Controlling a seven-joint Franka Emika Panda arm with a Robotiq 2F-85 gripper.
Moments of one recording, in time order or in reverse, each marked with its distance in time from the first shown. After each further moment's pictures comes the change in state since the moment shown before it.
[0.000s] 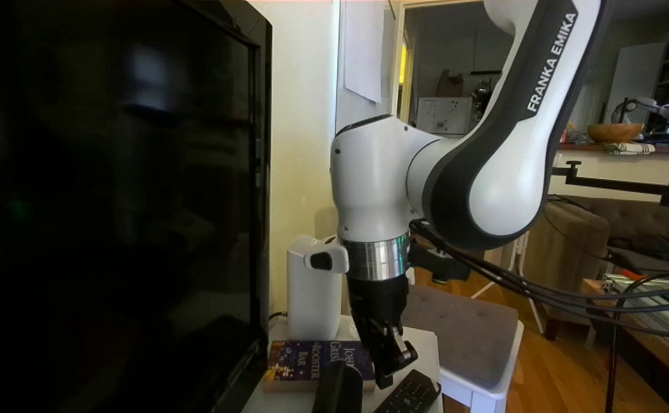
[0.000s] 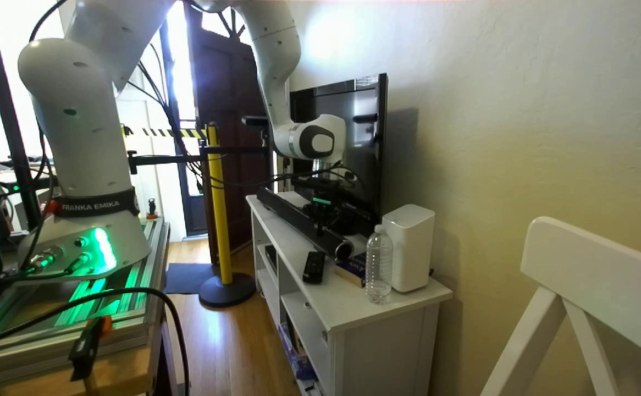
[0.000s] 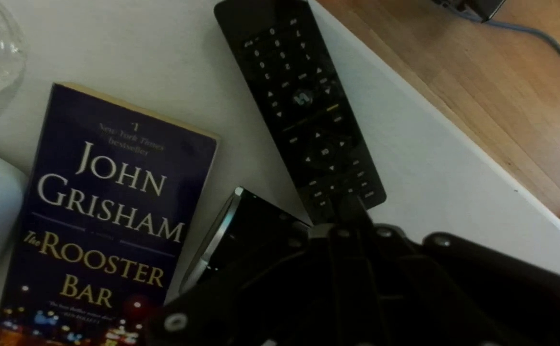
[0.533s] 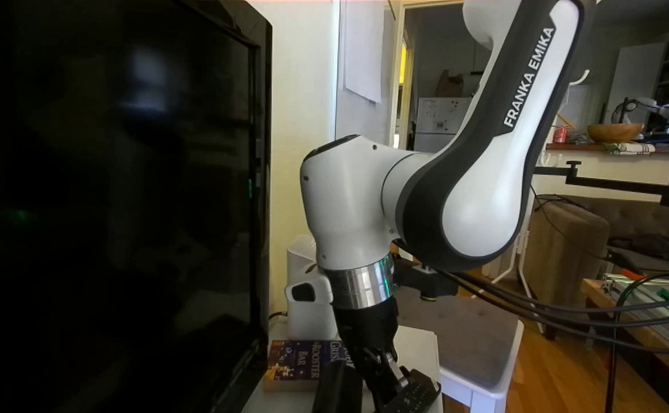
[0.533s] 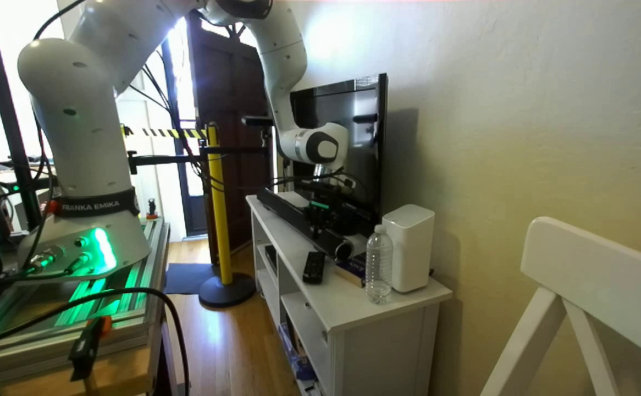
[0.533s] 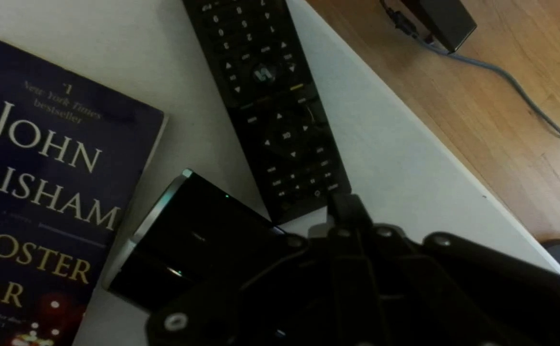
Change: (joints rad) arm -0.004 0.094 0.053 0.126 0.000 -0.133 -0.042
